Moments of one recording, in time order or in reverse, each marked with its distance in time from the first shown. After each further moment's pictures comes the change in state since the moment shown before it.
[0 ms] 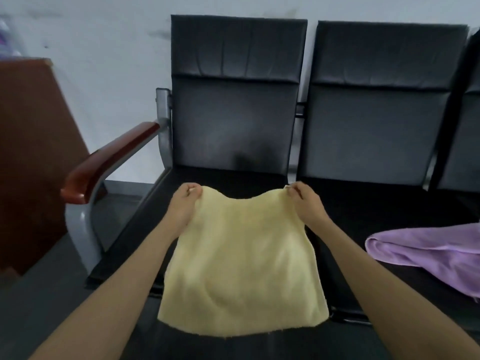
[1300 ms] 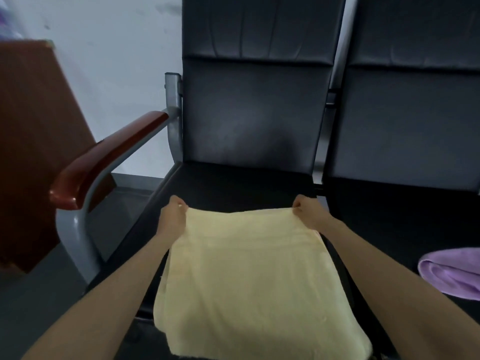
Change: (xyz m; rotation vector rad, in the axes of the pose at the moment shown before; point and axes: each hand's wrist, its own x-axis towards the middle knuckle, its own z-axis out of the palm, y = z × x) left_hand 0.074 -0.086 -0.027 0.483 0.130 -0.065; right_hand 0.096 0.064 0.078 -0.483 -0.314 0.056
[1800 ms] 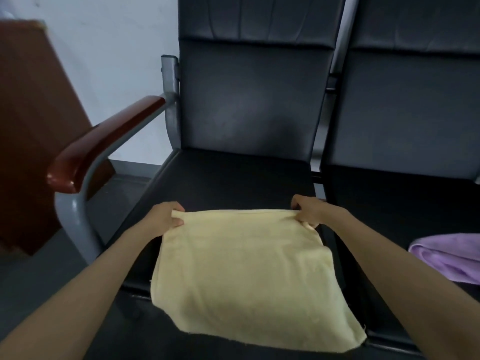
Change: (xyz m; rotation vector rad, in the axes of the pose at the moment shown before) left_hand -0.014 -0.027 -0.025 0.308 -0.380 0.087; right_hand -0.024 0.008 -0.011 -0.150 -0.360 0.034
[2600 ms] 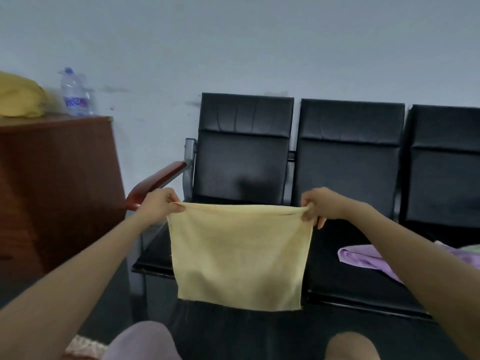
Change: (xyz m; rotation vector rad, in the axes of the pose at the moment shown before) left_hand -0.240 0.080 -0.136 -0.221 0.369 0.247; right_hand -0.322 -0.037 -0.094 0.068 0.277 -0.217
